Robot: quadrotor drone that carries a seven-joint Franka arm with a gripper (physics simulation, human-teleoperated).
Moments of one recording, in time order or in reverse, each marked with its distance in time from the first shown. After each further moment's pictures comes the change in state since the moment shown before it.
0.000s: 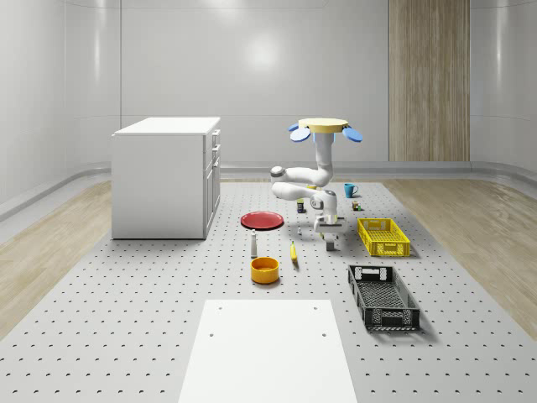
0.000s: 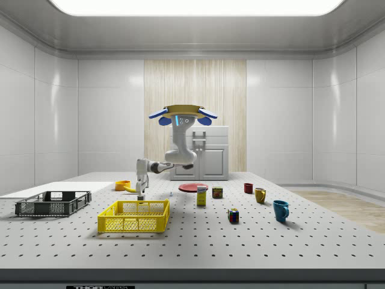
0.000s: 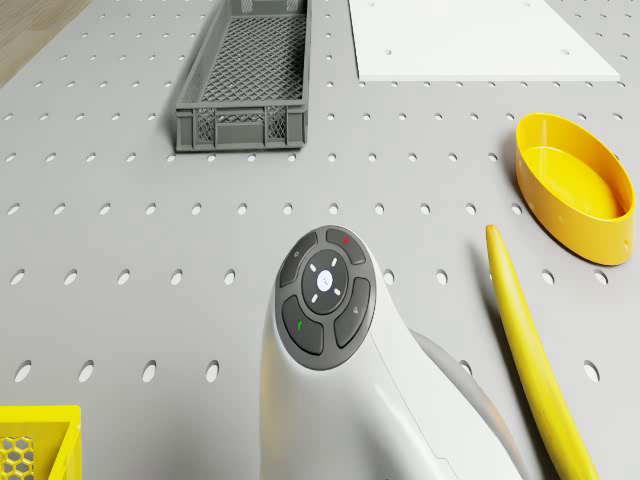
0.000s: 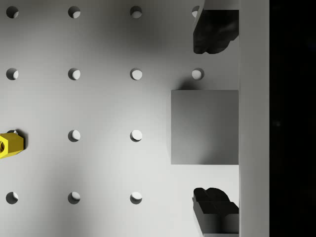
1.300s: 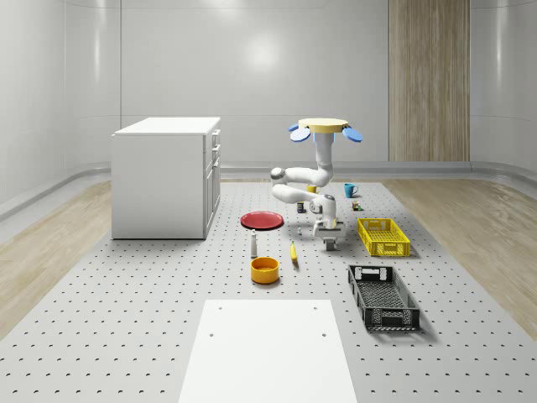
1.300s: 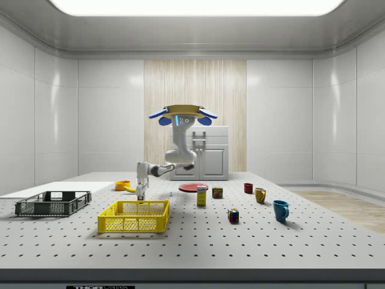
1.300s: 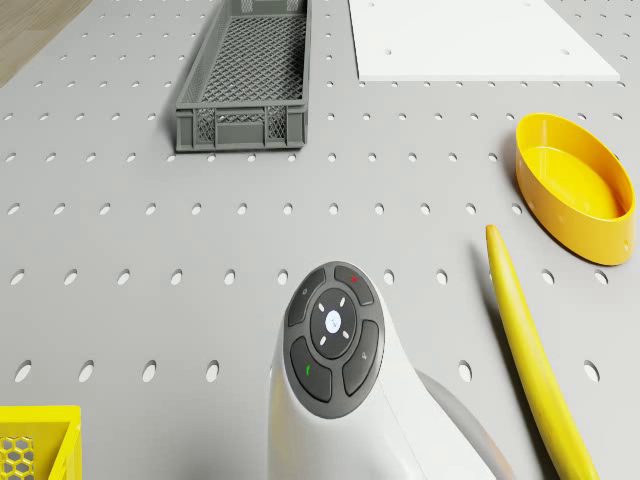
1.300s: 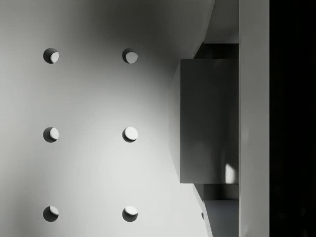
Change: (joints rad) arm 0.004 0.007 -0.071 0.024 -0.069 0.022 -0.017
